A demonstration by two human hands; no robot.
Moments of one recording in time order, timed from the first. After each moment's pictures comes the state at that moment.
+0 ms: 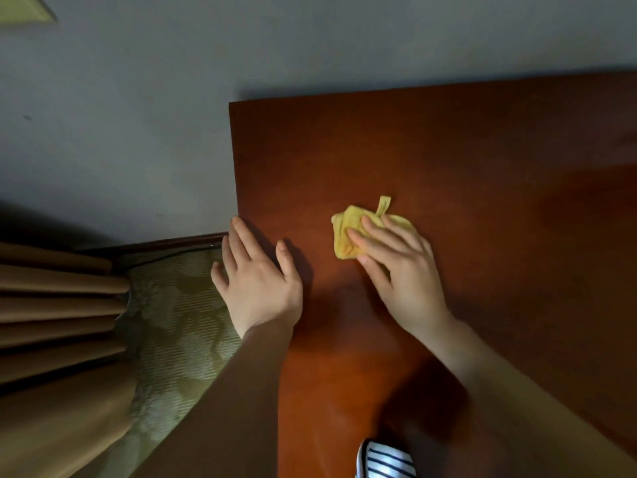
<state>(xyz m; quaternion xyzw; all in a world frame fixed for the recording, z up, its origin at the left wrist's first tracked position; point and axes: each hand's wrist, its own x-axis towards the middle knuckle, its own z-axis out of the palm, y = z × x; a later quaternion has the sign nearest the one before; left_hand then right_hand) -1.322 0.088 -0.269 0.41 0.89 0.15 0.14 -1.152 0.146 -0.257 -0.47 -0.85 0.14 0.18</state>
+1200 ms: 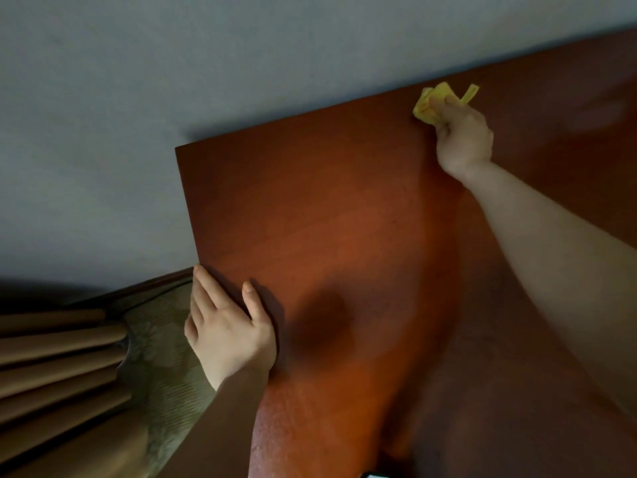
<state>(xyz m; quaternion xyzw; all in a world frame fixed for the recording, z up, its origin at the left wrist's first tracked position) -1.318 0.091 -0.266 0.41 0.89 0.16 0.12 -1.064 0.357 -0.250 -0.71 -0.68 0.10 0.15</state>
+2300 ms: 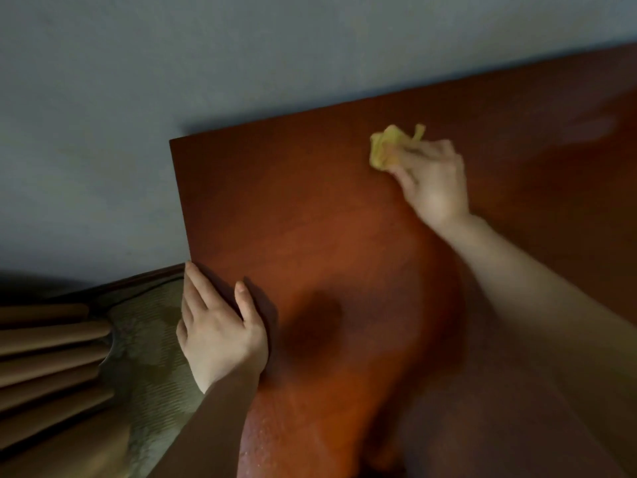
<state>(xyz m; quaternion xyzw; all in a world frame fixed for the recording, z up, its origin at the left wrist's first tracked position) -1.317 0.090 -0.268 0.41 0.89 0.18 0.14 -1.084 0.301 -0.262 -0.56 -0.81 0.01 0.17</state>
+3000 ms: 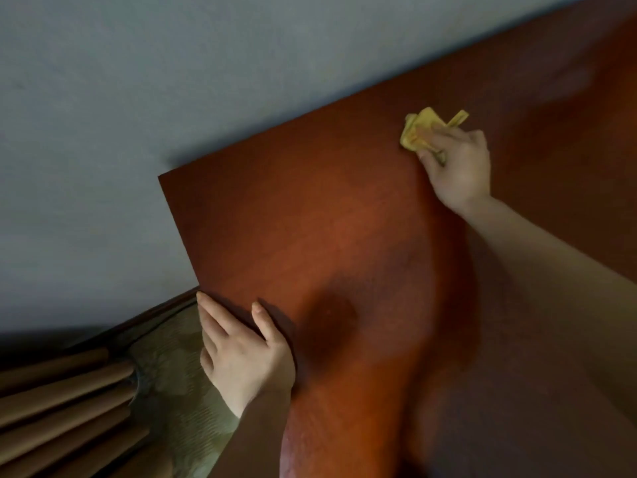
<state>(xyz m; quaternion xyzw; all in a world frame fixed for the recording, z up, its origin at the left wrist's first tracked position) -1.317 0.089 -0.264 0.41 0.89 0.16 0.15 -1.053 0.302 -0.266 -0.68 -0.70 0.03 0.19</state>
